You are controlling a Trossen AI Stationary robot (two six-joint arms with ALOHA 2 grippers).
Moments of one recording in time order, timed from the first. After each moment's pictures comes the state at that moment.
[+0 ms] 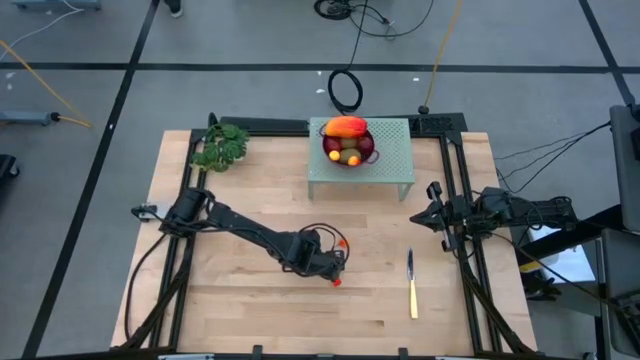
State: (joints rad) left arm -0.30 2.09 1.54 -0.70 -0.18 -1.84; right arm 0.10 0.00 0.14 -0.04 -0.08 0.04
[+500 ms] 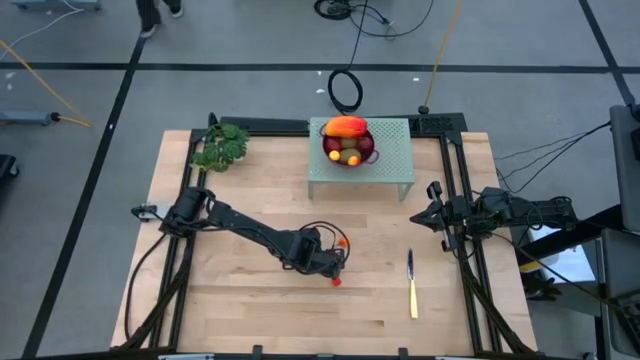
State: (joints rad) left arm -0.29 2.10 1.54 -0.70 -0.18 -1.81; right arm 0.10 0.00 0.14 -0.04 -0.08 0.03
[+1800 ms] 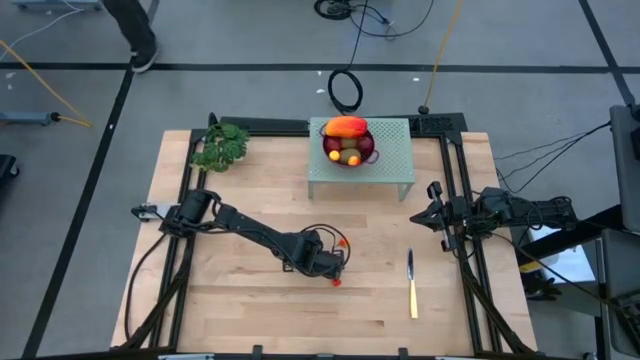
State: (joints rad) left arm -0.28 2.14 1.54 -0.69 -0.18 -1.84; right arm 0.09 0.01 0.14 -0.05 -0.08 0.01
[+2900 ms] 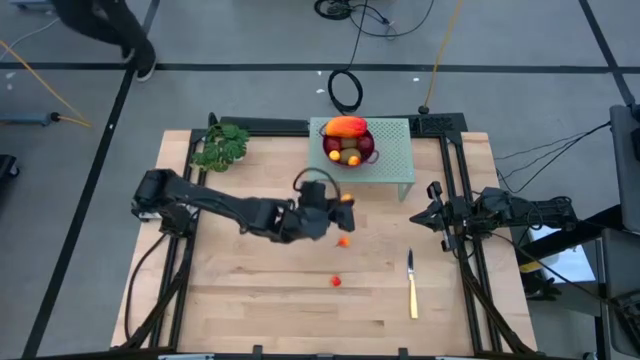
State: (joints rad) left arm -0.22 1.78 1.54 -0.23 -0.74 -1.11; right arm 0.09 0.01 0.14 -0.05 -0.08 0.01
